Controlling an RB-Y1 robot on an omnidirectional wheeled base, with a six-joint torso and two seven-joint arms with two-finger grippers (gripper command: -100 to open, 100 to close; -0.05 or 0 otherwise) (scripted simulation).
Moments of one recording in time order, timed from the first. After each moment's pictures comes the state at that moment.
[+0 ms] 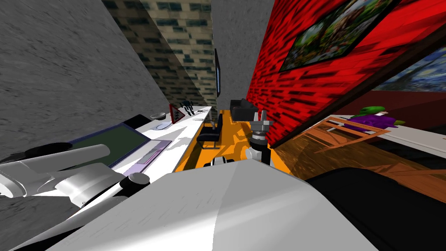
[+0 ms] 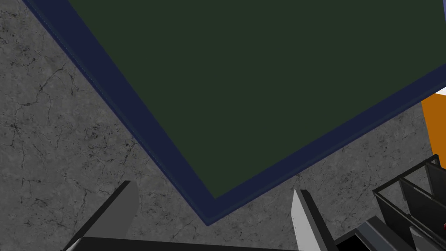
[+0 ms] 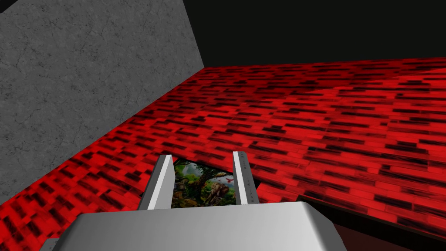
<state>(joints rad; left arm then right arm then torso) -0.31 0.55 1.03 -1.43 -0.61 0.86 0.03 0.45 -0.02 0.01 -2.33 -0.12 -0.58 -0.15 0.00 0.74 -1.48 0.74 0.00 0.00</state>
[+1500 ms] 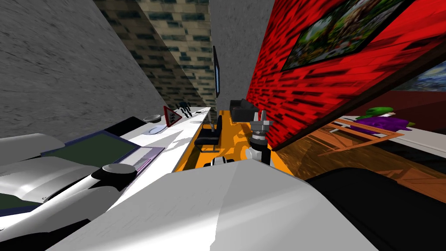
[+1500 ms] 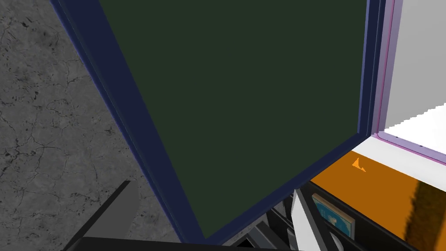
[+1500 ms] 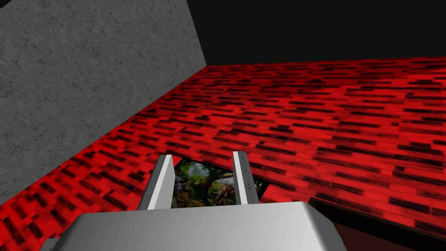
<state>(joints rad) -0.48 0.74 1.12 -1.31 -0.52 1.24 0.03 0.45 -0.02 0.01 -2.33 -0.12 -0.58 -0.15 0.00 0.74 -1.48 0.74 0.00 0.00</state>
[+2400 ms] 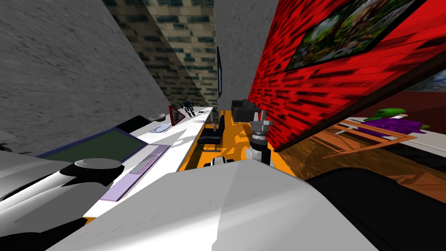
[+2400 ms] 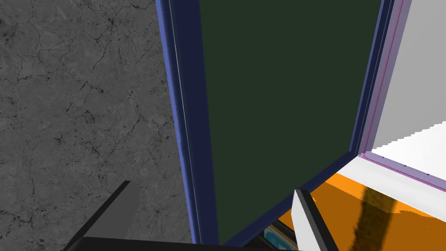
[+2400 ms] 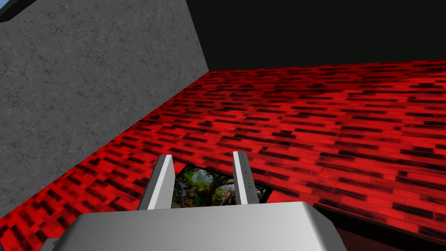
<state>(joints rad) -0.59 0.87 1.13 -1.22 -0.40 1.42 0.06 0.45 -0.02 0.01 -2.33 -0.12 -0.58 -0.15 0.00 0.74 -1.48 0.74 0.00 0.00</state>
